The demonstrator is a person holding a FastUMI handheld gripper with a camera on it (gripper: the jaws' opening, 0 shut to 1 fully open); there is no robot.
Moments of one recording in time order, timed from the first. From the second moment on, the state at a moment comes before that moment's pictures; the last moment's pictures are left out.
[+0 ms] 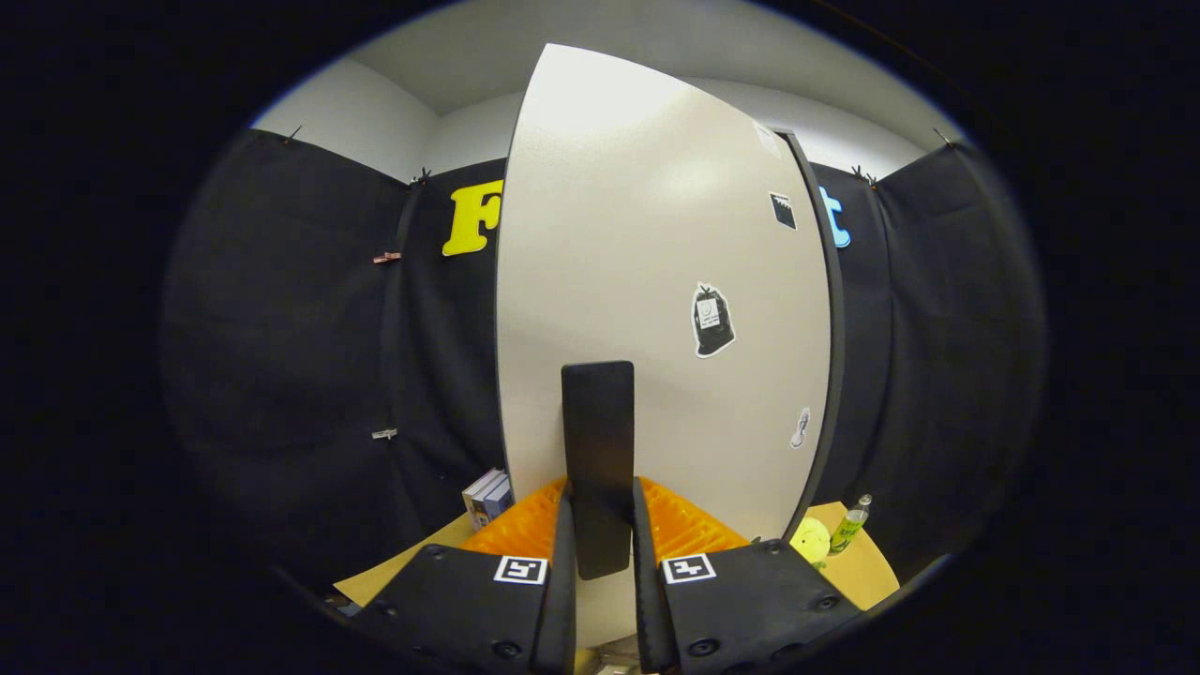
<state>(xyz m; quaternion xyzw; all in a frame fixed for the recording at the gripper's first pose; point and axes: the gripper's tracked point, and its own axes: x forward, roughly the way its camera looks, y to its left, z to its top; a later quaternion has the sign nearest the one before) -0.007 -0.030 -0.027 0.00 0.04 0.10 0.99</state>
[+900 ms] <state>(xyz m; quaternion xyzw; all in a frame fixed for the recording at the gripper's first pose) -0.052 -0.108 -0.024 0.03 0.05 0.02 1.00</state>
